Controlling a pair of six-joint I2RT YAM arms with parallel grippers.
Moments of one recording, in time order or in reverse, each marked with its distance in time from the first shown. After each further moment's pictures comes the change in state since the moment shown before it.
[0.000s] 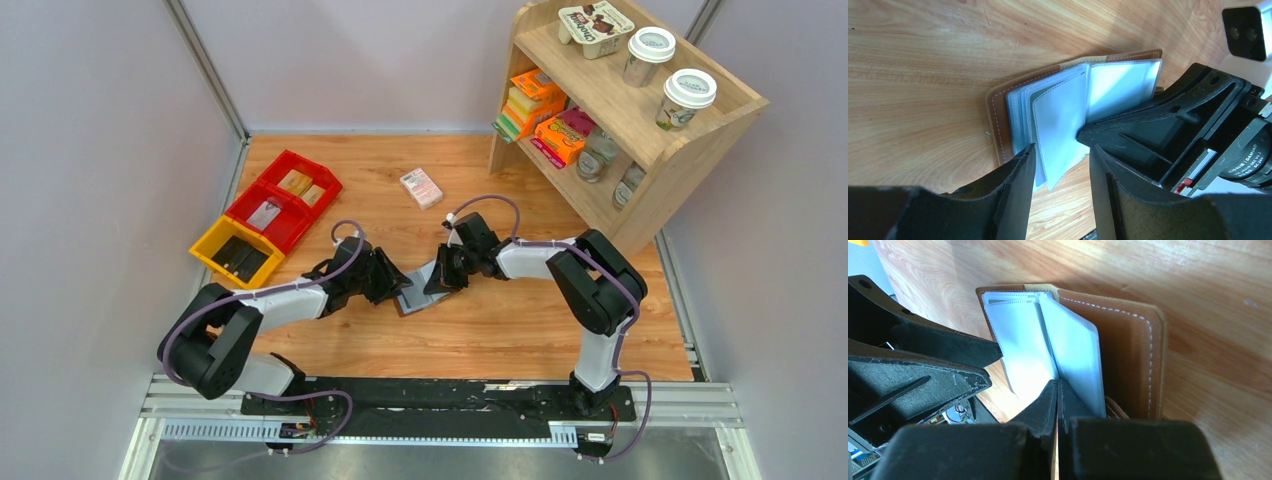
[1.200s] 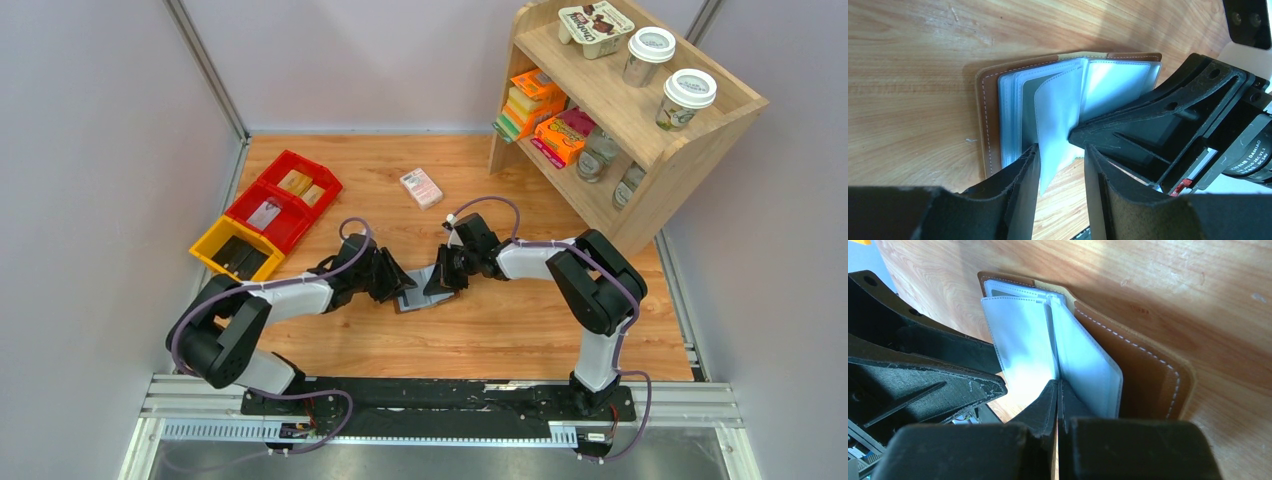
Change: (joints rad) left arm -0.001 0.056 0.031 0.017 0.056 0.025; right arm -0.001 0.000 -0.005 0.006 -0.011 0.014
